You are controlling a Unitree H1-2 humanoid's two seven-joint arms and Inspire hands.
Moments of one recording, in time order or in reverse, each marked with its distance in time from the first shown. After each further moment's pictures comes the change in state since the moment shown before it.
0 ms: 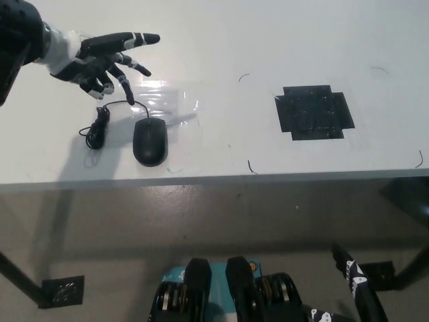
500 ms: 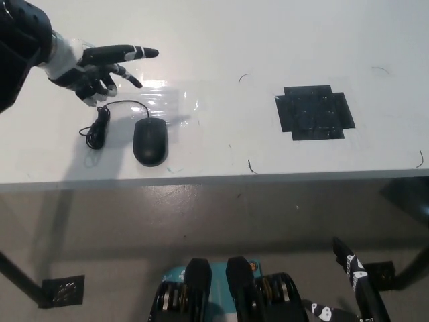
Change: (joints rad) left_arm -0.001 -0.030 -0.022 0.041 0.098 -0.010 -0.015; right_arm -0.018 -0.002 -0.004 0.001 0.000 0.000 0.001
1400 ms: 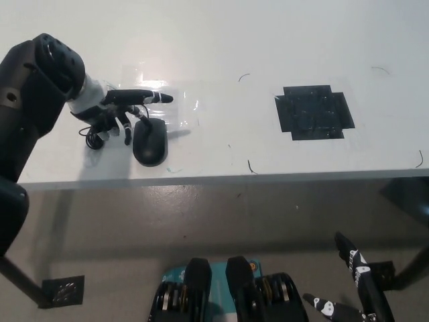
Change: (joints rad) left_arm 0.018 -0.119 0.003 0.242 0.131 -0.154 0.025; right_arm -0.015 -0.001 -0.012 0.001 0.000 0.000 0.001
